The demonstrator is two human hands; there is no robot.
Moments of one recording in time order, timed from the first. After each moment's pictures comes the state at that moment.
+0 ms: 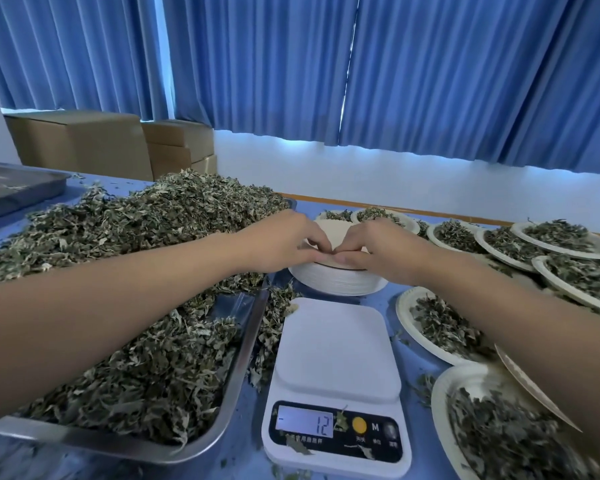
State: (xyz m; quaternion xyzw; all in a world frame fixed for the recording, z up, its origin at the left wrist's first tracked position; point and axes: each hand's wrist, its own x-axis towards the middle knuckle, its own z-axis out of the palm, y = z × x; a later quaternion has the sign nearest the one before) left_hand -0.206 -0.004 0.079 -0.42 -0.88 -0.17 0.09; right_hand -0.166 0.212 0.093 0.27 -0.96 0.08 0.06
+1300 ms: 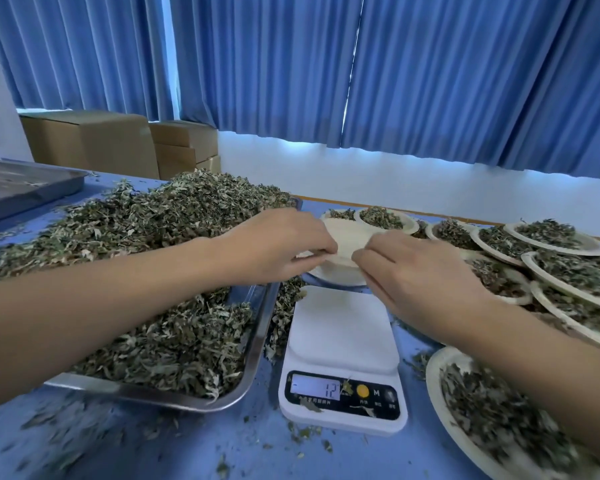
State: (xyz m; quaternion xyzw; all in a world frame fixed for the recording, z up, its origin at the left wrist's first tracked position) left_hand -0.126 -0.034 0.096 -0.54 -0.79 -0.05 0.28; right_hand -0.052 0.201 0.088 0.32 -0.86 -0.16 0.36
